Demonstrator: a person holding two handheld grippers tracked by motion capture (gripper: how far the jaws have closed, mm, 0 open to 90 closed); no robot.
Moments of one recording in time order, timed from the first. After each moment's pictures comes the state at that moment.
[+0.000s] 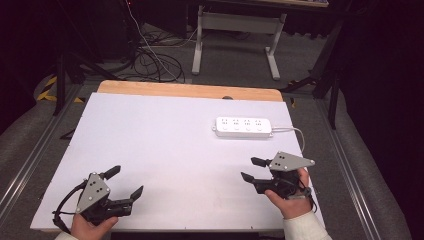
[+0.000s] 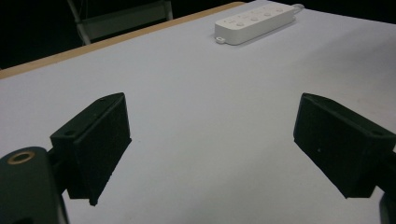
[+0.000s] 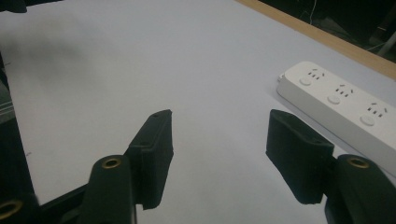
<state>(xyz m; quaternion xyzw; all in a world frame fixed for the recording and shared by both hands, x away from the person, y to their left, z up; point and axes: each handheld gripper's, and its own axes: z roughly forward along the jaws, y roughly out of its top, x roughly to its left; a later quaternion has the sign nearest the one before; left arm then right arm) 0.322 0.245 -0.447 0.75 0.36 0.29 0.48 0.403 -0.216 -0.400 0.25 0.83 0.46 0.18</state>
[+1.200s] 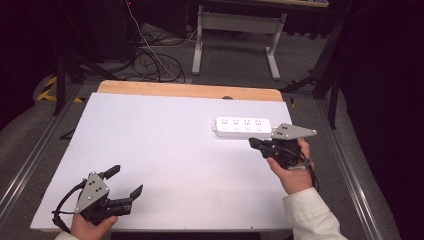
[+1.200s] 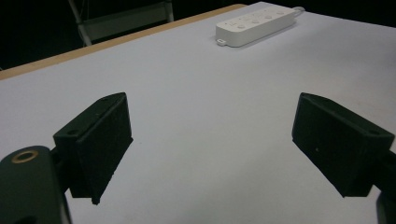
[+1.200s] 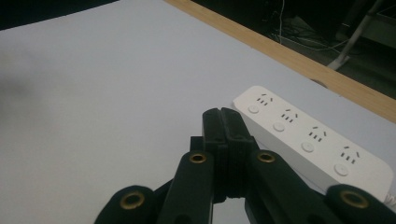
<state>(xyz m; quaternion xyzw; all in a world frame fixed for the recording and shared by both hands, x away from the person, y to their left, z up) 0.322 0.245 -0.446 0.74 0.36 0.28 0.49 0.454 -0.215 -0.364 0.29 0.82 0.45 0.20</state>
